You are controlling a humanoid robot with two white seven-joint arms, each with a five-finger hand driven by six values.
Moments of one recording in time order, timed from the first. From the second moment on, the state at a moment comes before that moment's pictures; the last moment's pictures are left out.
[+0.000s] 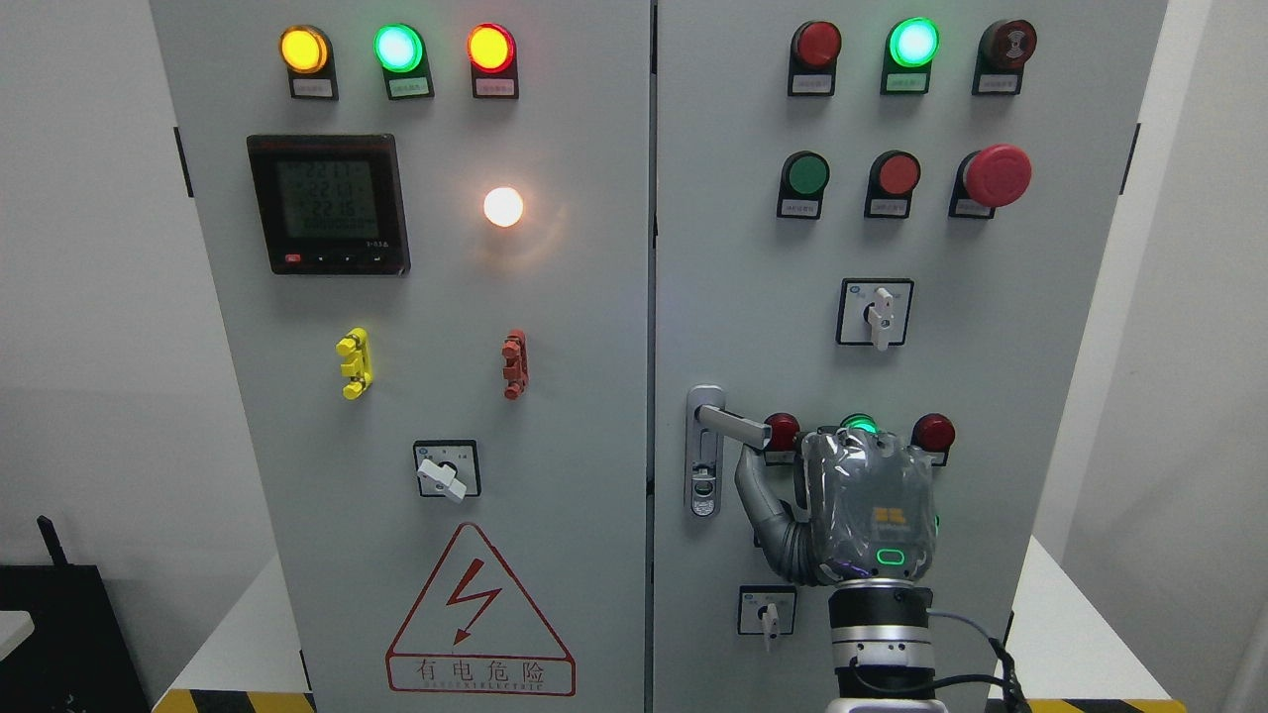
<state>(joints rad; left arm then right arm) 0.00 -0.06 0.00 0.00 -0.08 -0.05 0.02 -0.49 0.15 0.18 -1.74 1.48 0.22 -0.08</state>
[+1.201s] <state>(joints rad) 0.00 -0.06 0.00 0.00 -0.08 -0.05 0.02 -0.41 0.15 0.19 -1.78 1.47 0.14 -0.12</state>
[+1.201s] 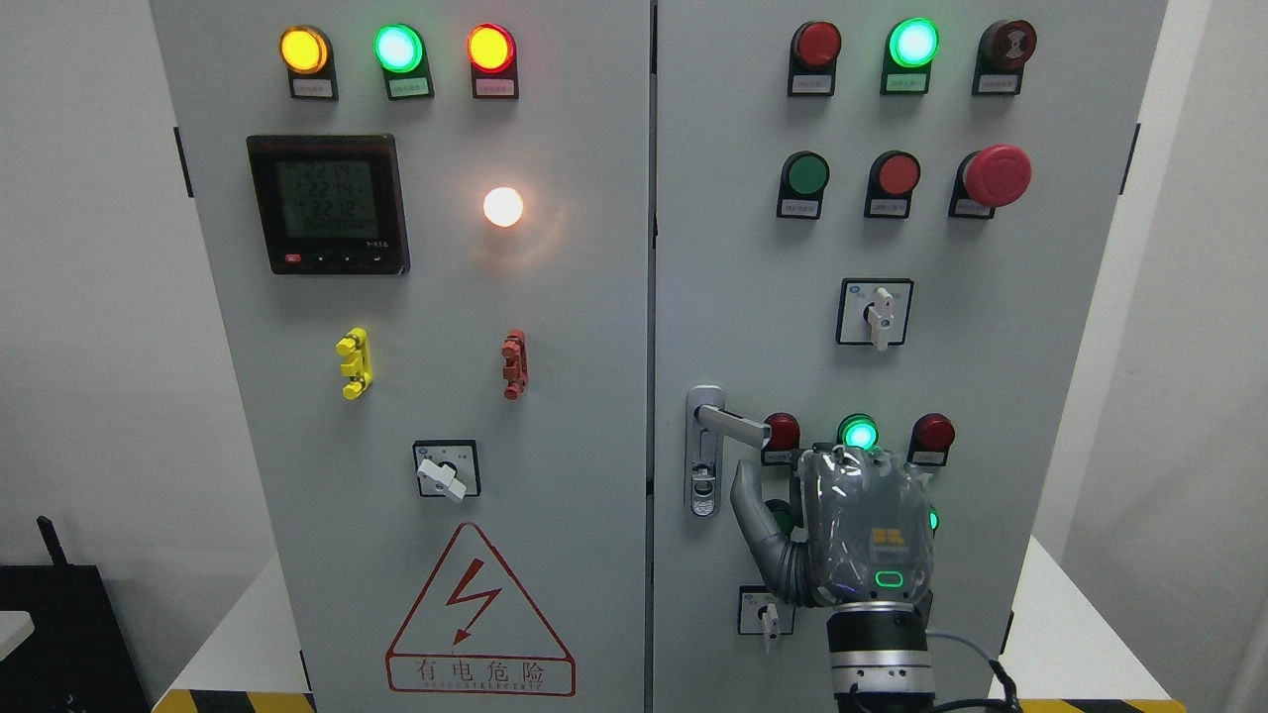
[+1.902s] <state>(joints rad) 0.00 -0.06 0.00 0.00 -0.08 -0.05 0.02 -0.23 0.05 0.24 -1.89 1.40 0.02 -0.26</state>
